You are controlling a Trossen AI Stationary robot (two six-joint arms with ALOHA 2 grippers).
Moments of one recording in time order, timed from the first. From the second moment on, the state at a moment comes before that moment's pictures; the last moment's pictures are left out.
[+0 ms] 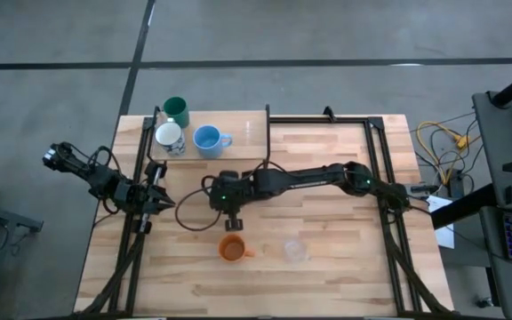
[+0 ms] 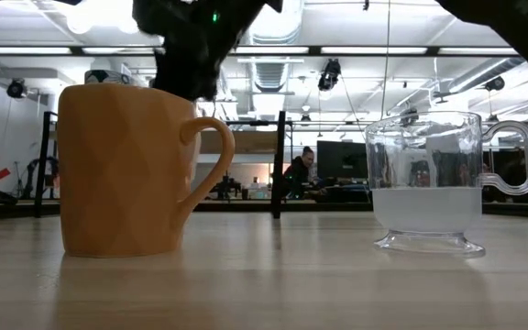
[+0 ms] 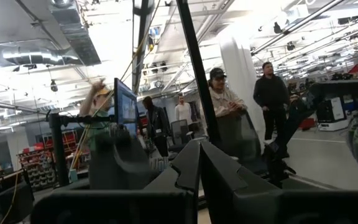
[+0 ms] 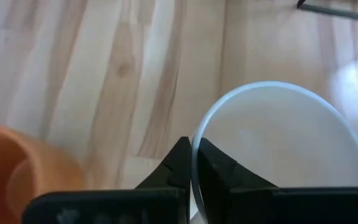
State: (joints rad) left arm -0.48 0.34 0.27 0.43 -0.15 0.30; right arm 0.09 2.34 2.22 -0.79 0.02 -0.11
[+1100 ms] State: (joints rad) left arm -0.48 0.35 0.27 0.43 -0.15 0.30; right arm -0.02 2.00 2.34 -1.12 0.08 -0.14
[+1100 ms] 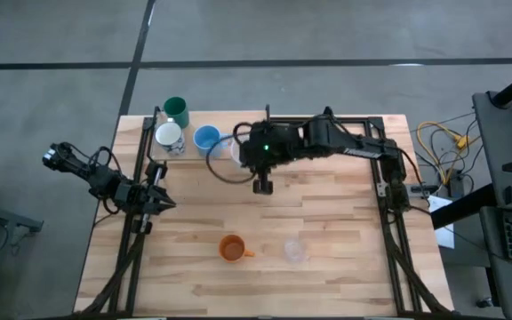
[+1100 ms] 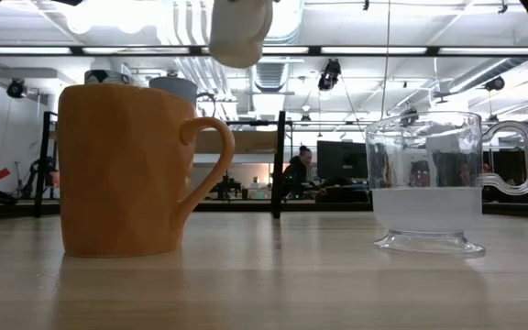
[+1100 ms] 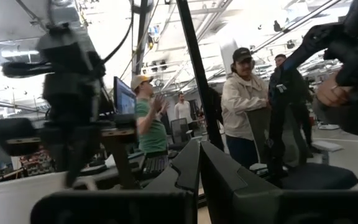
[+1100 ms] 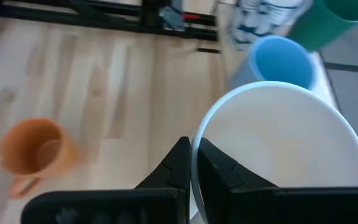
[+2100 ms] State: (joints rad) left arm -0.48 0.35 0.27 0.43 -0.15 0.29; right arm -0.38 2.01 2.32 -0.99 -0.14 -0.39
